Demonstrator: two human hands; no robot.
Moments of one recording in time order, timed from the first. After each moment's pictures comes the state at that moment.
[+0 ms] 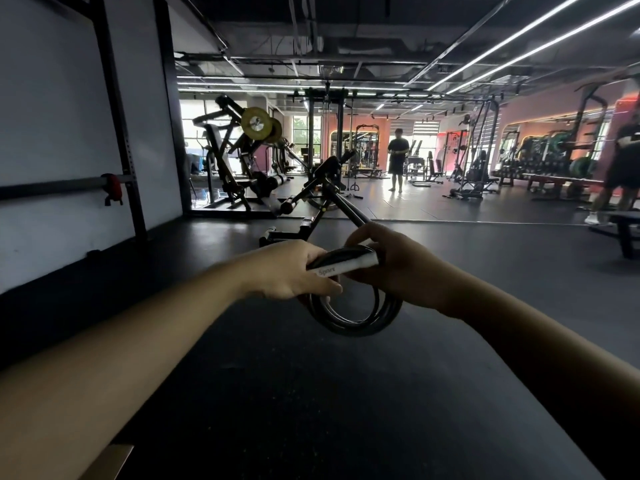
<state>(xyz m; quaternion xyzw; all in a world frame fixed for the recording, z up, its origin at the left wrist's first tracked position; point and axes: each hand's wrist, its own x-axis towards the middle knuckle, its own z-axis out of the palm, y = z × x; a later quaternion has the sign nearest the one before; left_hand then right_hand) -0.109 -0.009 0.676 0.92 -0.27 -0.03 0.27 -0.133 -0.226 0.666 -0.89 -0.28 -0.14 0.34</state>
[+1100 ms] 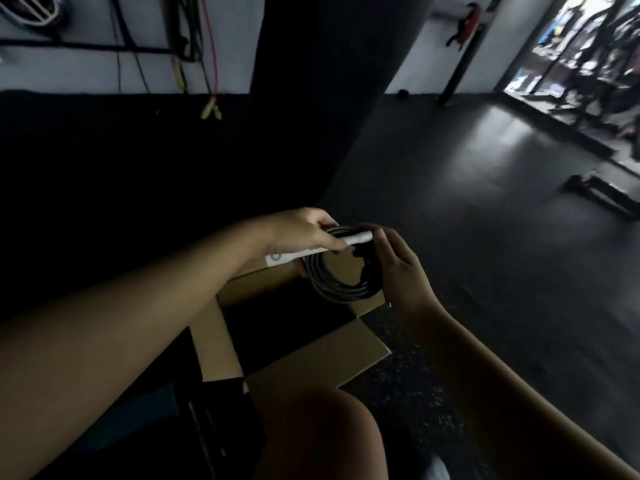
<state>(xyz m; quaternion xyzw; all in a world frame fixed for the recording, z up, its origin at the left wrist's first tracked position) -0.222 0.463 0.402 0.81 0.27 -0.02 0.52 -0.096 0.305 0.374 -0.70 -0.32 0.28 0.58</state>
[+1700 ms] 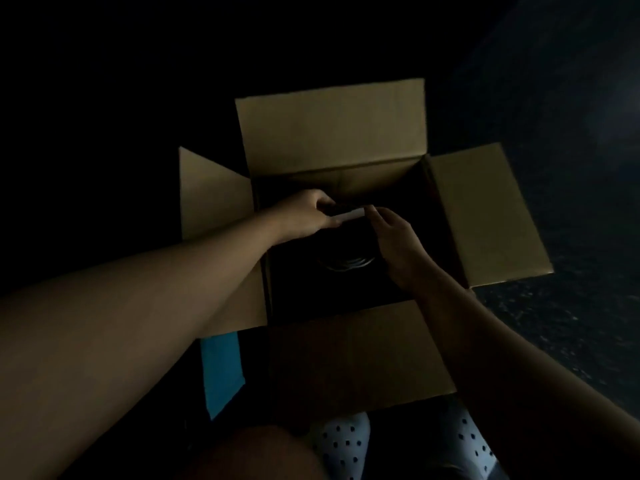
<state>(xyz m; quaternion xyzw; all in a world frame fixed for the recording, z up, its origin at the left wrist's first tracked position) -0.209 0.536 0.082 0.67 0.53 -0.03 0.52 -0.053 0.441 0.065 -0.72 -0.23 0.52 0.39</state>
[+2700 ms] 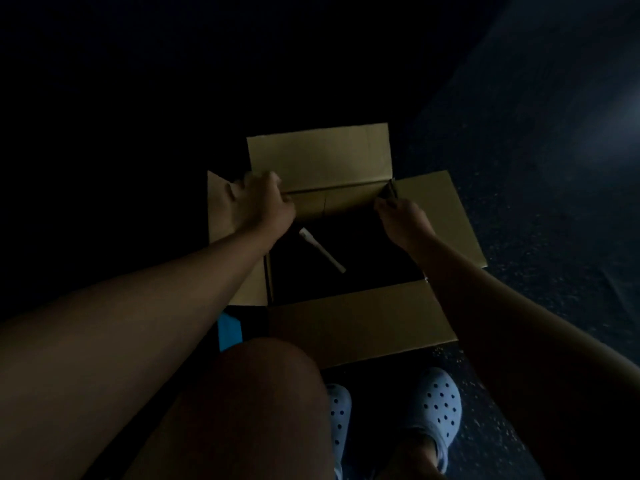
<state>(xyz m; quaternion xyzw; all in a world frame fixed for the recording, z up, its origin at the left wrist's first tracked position) -0.238 0.497 0.164 0.70 0.69 0.10 0.15 -0.006 0.431 0.164 -0.81 -0.43 0.36 0.16</state>
